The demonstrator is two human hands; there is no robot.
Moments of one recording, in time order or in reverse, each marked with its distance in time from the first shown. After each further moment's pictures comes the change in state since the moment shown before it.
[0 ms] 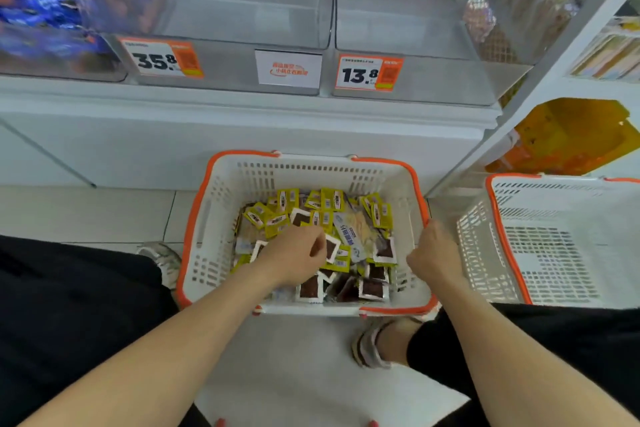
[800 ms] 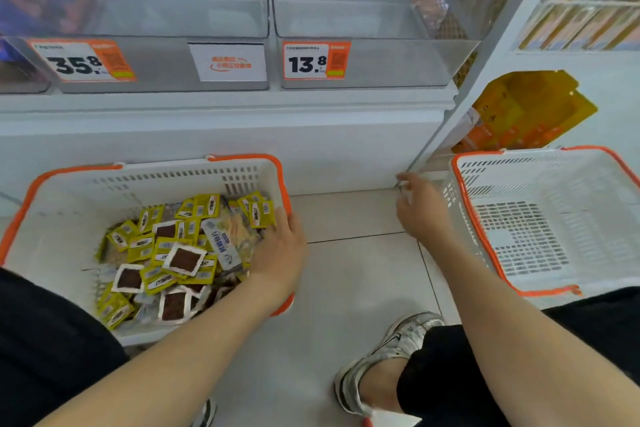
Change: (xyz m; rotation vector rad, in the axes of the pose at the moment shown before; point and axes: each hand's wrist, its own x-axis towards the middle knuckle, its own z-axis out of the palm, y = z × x) left_hand 0.029 0.025 0.051 0.496 0.187 -0.166; right_hand 0.056 0.022 -0.023 0.212 0.195 -0.208
